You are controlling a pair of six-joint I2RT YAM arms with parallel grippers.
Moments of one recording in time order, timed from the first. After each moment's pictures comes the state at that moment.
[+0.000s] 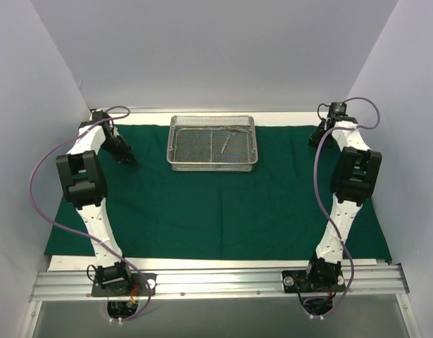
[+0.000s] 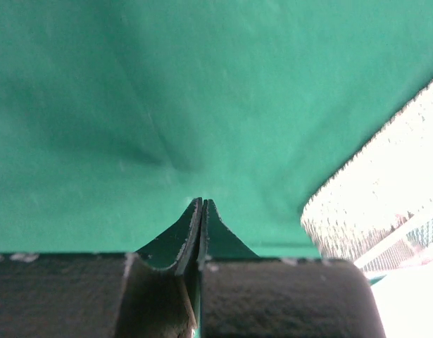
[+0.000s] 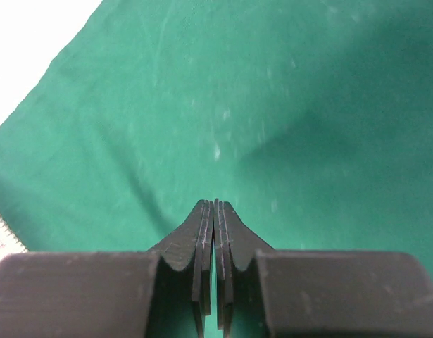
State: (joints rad) left arm 0.17 2.20 1.79 -0.92 0.32 -0.51; right arm -0.21 2.17 1.75 -0.59 -0.07 0.48
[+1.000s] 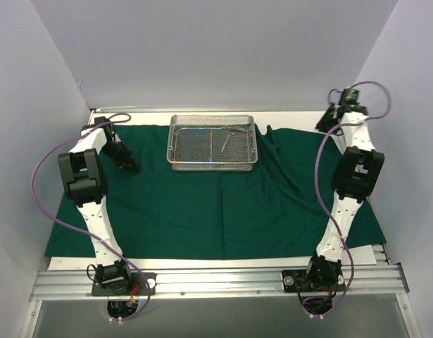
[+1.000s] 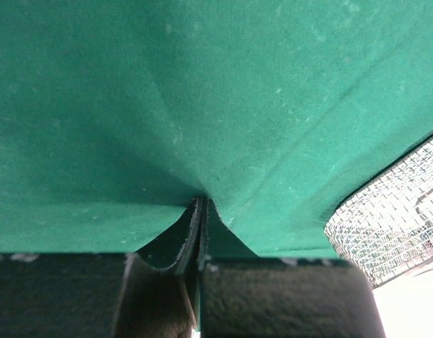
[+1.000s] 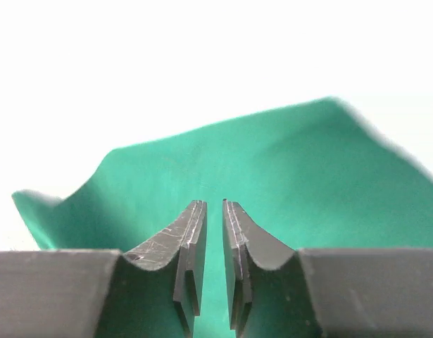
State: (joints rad) left arm 0.18 2.27 1.79 -0.93 0.32 -0.52; right arm -0.21 2.27 1.98 -0.66 -0.16 0.40
